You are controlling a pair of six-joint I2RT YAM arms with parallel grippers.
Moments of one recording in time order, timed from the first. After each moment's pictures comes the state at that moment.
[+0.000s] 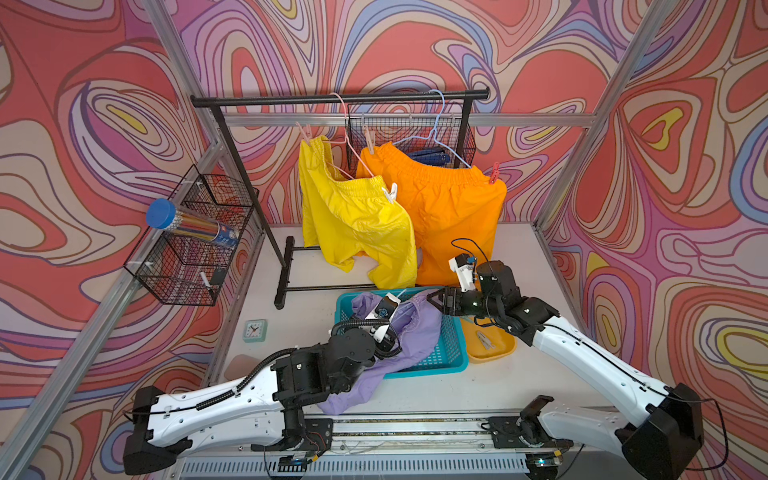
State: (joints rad) left arm -1.25 0.90 0.84 -0.27 -0.74 0.00; right arm 0.57 1.17 0.94 -0.38 -0.34 0.51
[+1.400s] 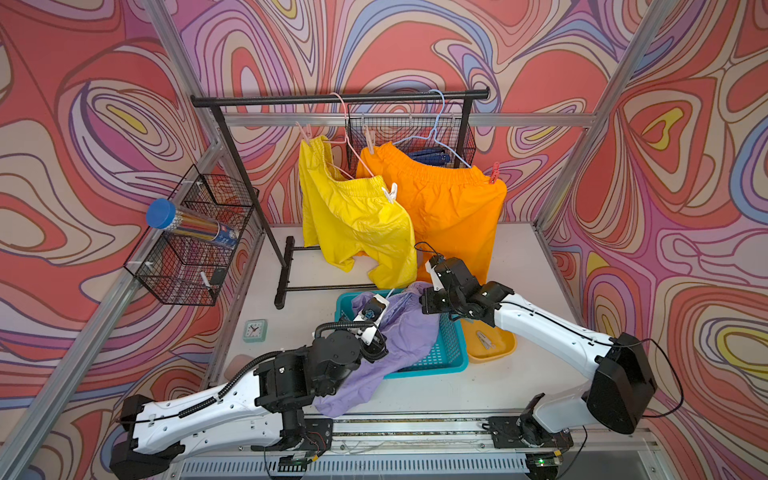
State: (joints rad) left arm -1.25 0.77 0.82 -0.35 -0.68 -0.04; right arm 0.68 1.47 1.14 -0.52 -0.04 0.52
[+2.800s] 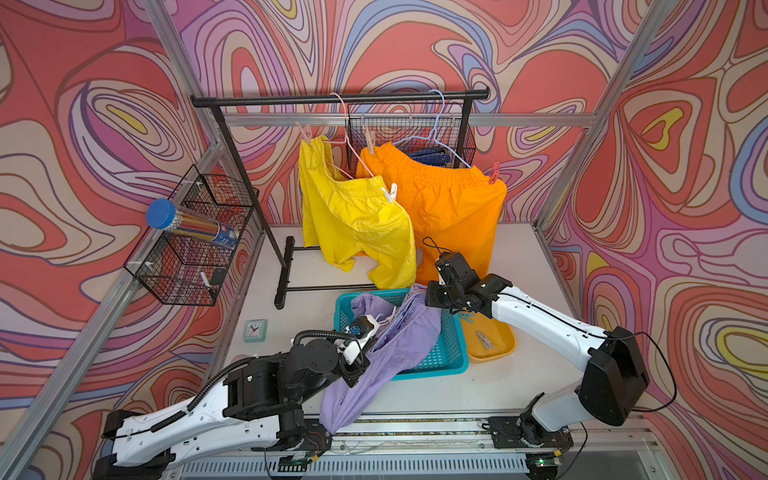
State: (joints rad) left arm -1.24 0.65 0.83 -0.64 -0.37 -0.11; right arm 0.63 1.51 1.18 -0.58 0.01 0.65
